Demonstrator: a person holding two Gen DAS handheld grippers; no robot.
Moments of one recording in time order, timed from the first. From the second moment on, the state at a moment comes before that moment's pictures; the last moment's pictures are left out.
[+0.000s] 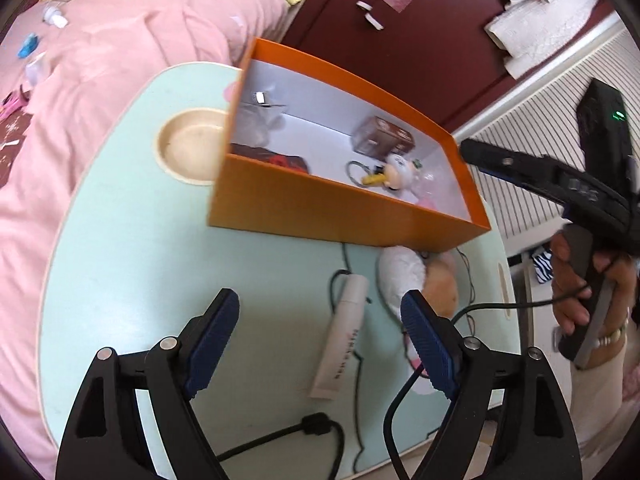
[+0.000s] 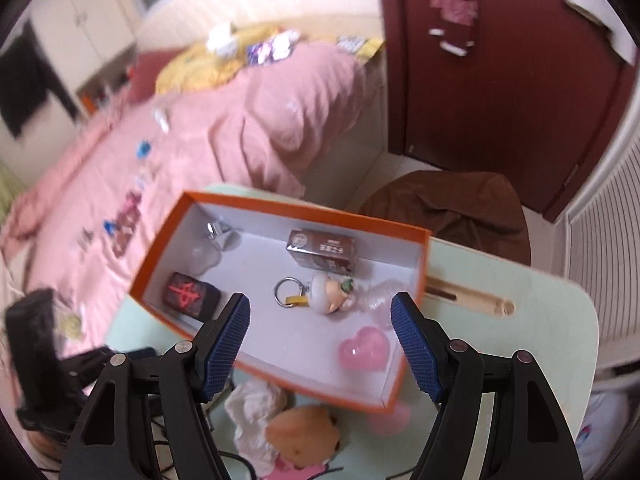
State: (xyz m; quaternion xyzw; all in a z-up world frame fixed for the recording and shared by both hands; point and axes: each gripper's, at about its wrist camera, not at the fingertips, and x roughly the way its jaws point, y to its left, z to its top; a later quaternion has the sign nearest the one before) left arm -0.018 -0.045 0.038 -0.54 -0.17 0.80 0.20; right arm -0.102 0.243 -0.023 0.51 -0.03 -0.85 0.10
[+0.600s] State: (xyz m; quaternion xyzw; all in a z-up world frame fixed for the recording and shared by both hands) left arm -0.018 -0.069 0.030 -0.54 -0.20 0.80 0.17; right arm -0.165 0.214 -0.092 0.61 0.09 -0.78 0.06
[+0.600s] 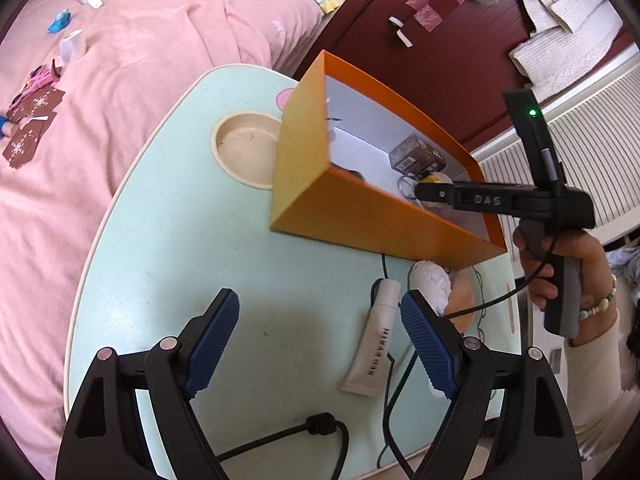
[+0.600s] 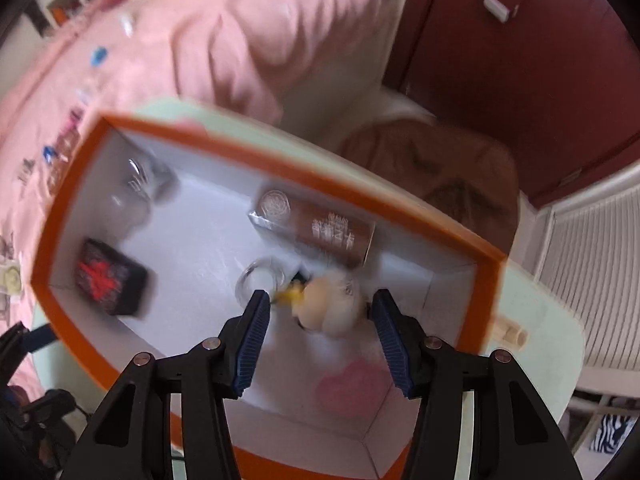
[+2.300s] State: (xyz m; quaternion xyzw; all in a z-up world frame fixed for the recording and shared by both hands) left arm -0.116 0.056 0.092 -0.50 -0.03 0.84 0.20; right arm 0.025 0.288 -0.069 0.42 -0.25 -0.85 0.19
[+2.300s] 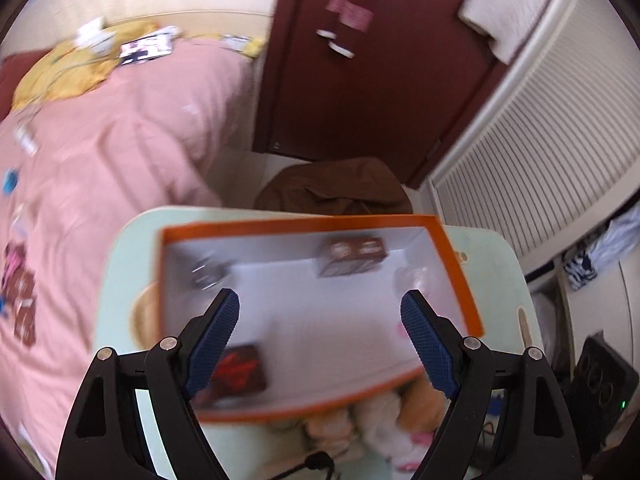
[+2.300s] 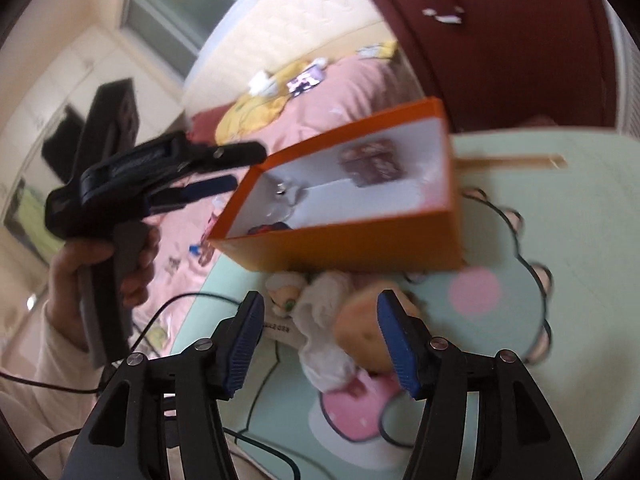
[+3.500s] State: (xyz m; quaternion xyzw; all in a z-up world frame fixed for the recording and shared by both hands) left arm -0.075 0.027 0.120 -0.47 -0.08 0.86 0.20; right arm 0.020 0.297 -0.081 0.44 -0.28 -0.84 0.19
